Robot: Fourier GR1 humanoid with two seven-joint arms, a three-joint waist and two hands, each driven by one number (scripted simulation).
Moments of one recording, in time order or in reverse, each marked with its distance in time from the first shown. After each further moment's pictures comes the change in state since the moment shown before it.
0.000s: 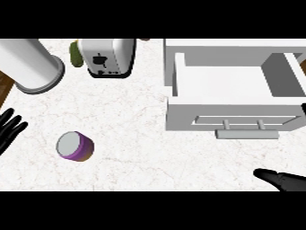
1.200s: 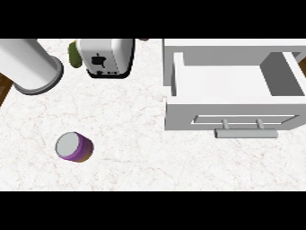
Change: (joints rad) left arm 0.029 0.067 0.219 0.062 0.446 -0.069 0.300; right arm 0.250 -0.026 -0.256 -0.022 -0.241 0.260 -0.126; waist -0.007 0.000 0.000
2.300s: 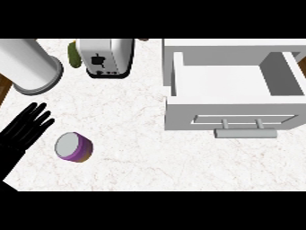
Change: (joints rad) left arm -0.170 -0.230 -0.175 0.221 -0.376 0.020 -0.063; right arm 0.049 0.032 -0.173 -0.012 -0.103 0.170 0.009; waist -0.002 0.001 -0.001
